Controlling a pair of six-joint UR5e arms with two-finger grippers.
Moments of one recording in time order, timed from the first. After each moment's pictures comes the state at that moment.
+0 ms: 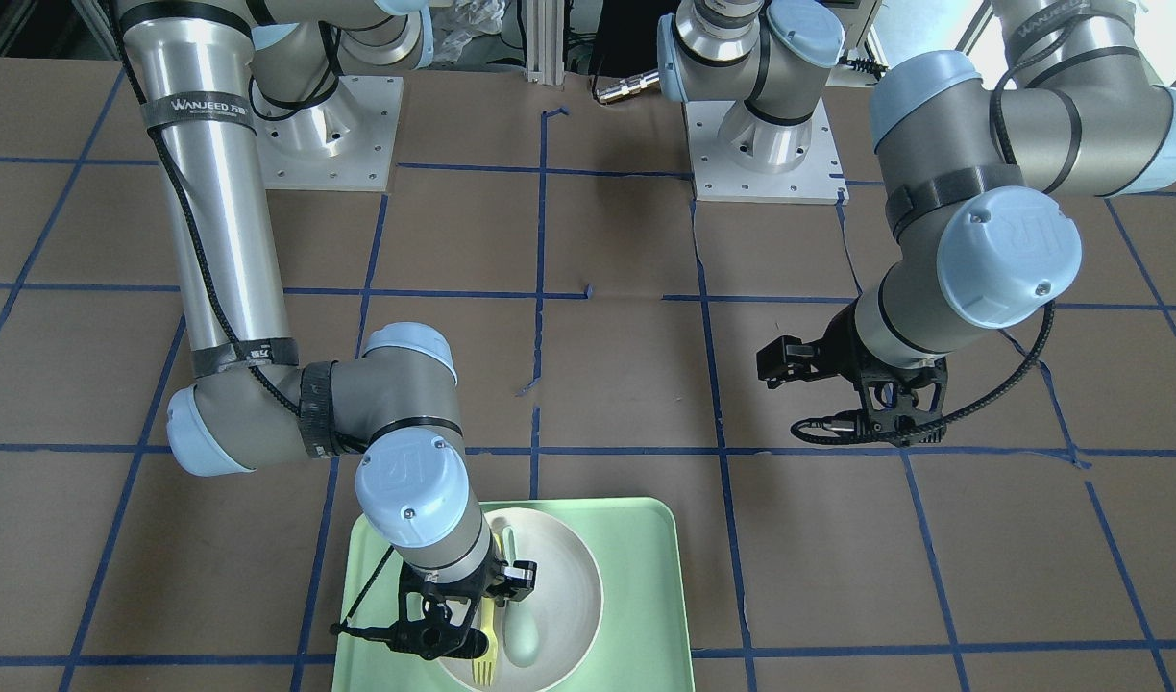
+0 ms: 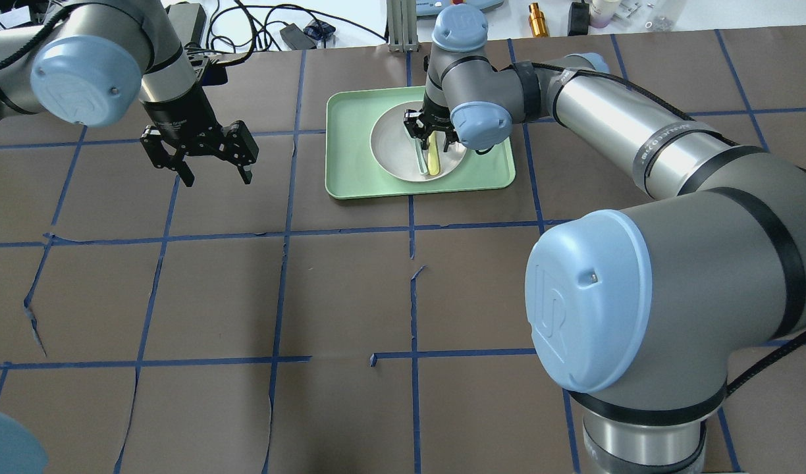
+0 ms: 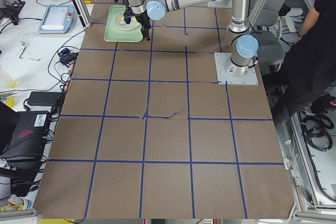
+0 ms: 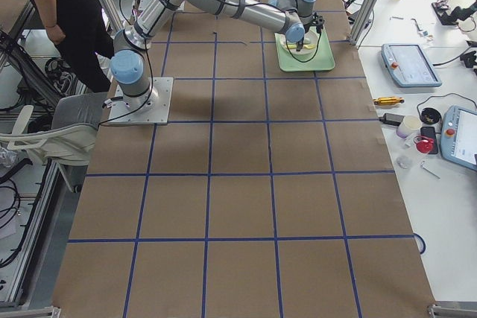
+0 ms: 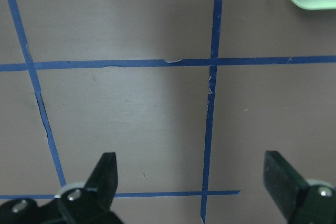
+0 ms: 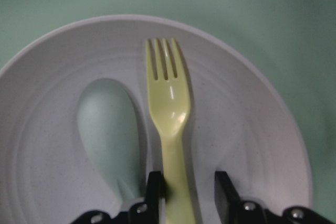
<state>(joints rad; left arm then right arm) -1.49 -1.86 -1.54 -1.52 1.58 0.08 1.79 -0.77 1.26 -2.18 -1.49 0.34</state>
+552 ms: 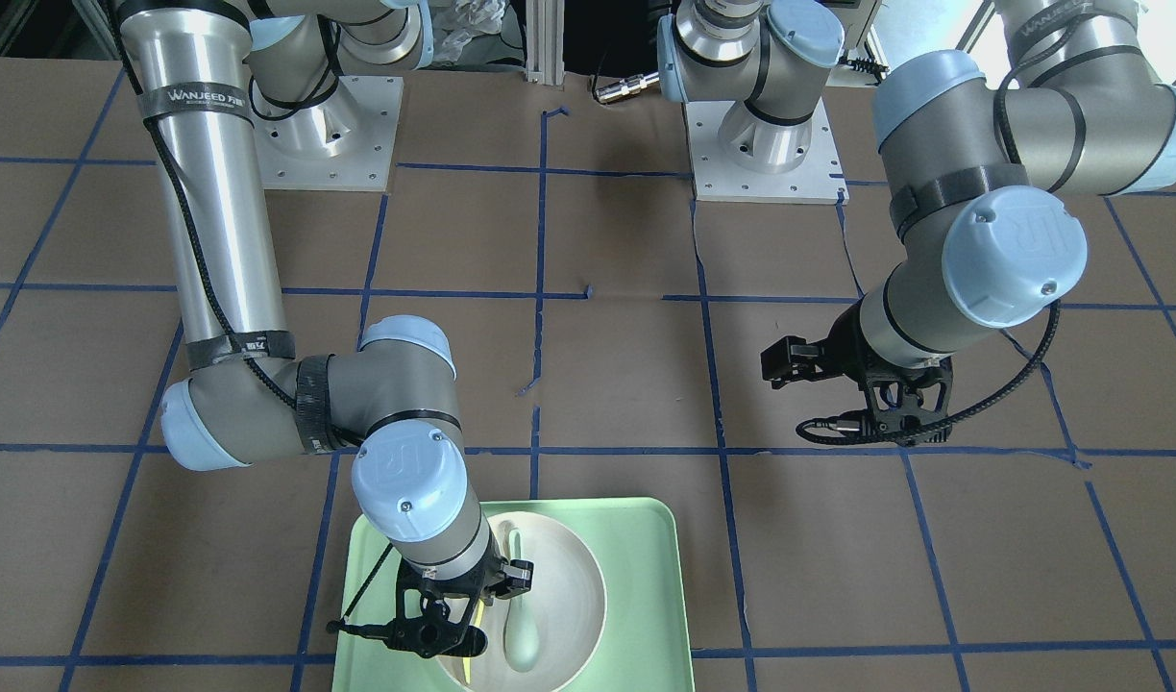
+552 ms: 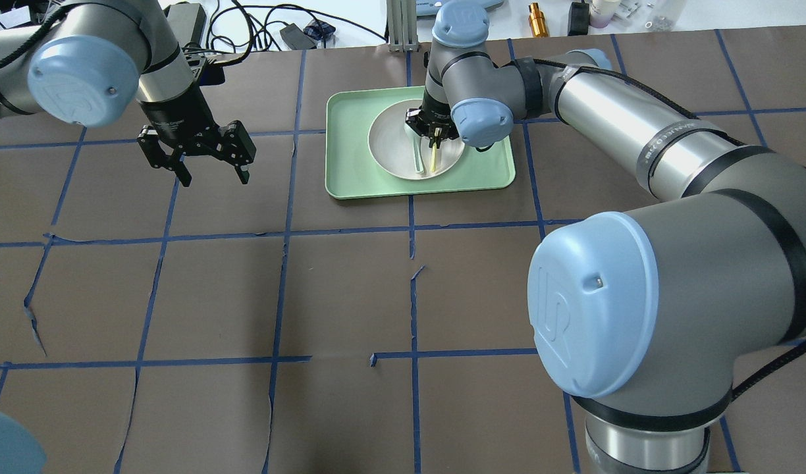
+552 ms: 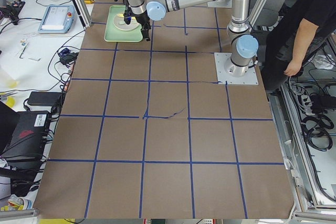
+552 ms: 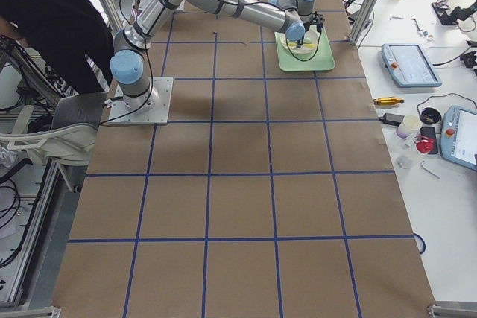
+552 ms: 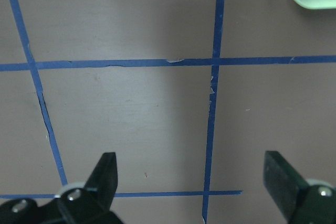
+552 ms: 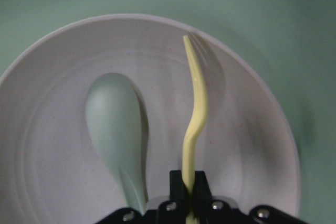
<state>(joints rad) -1.48 -1.86 -1.54 -1.52 1.58 0.08 1.79 -0.79 1.26 -2.18 -1.49 0.34</state>
